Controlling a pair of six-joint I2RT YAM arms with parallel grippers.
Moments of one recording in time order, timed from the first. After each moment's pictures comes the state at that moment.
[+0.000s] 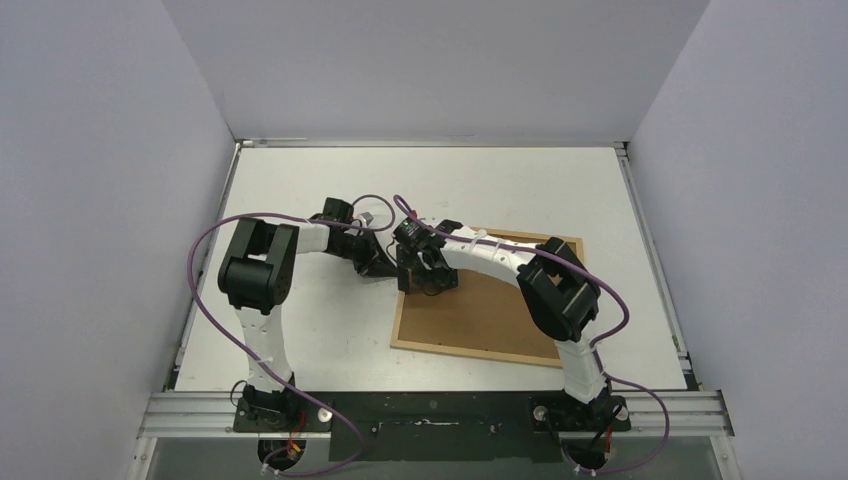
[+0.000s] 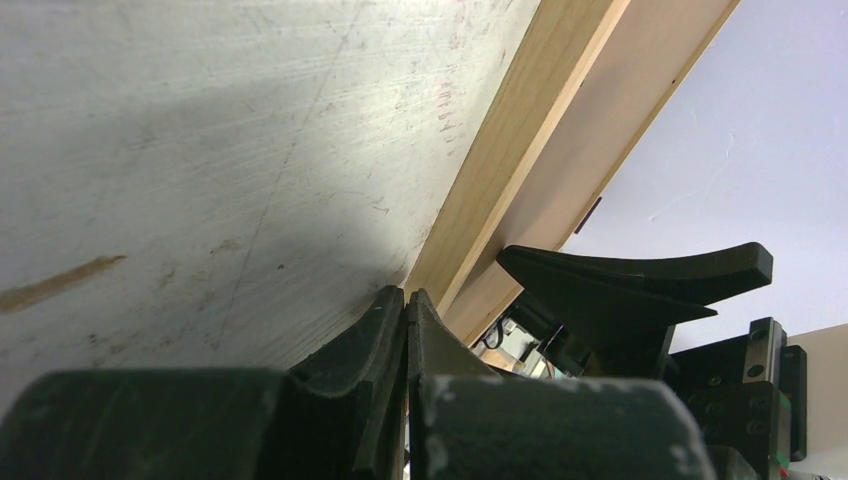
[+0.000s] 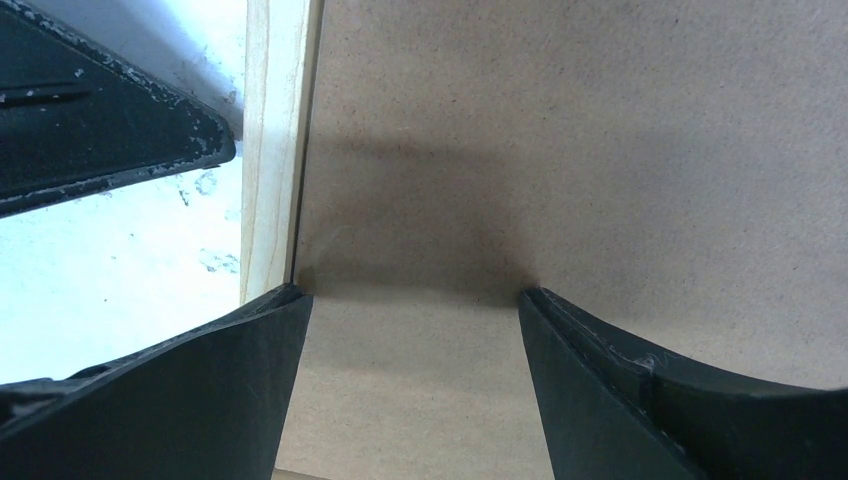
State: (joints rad) left arm -0.24 2.04 1.11 -0.24 0.79 -0.74; right arm 0.86 2.03 1.50 -0.74 0.14 0.74
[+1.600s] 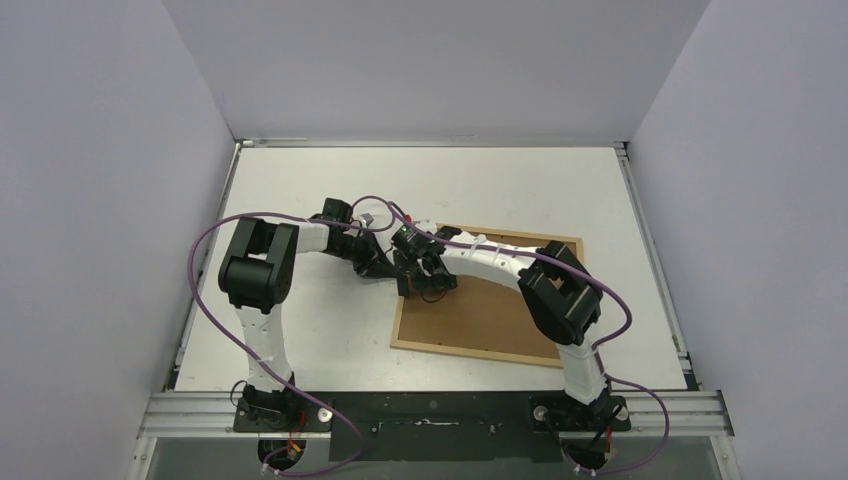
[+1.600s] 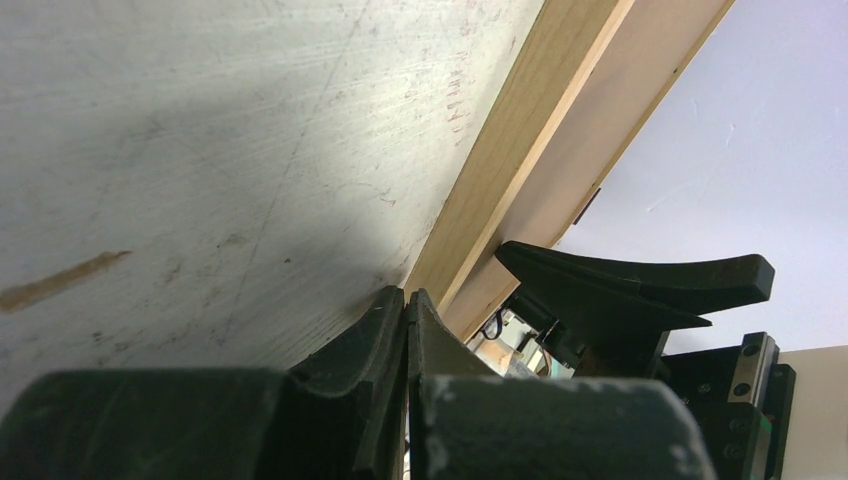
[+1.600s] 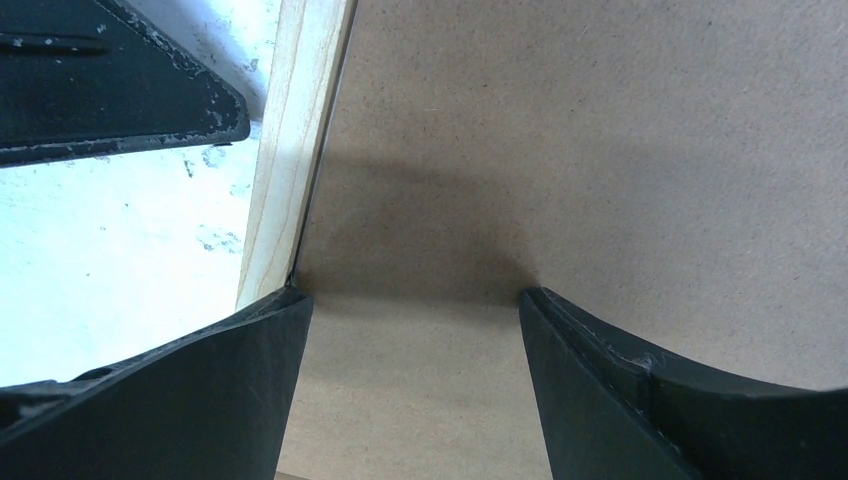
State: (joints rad) left arm -0.24 2.05 1.11 -0.27 0.81 -0.72; right arm 0.88 2.01 1.45 -0.69 0.16 0.67
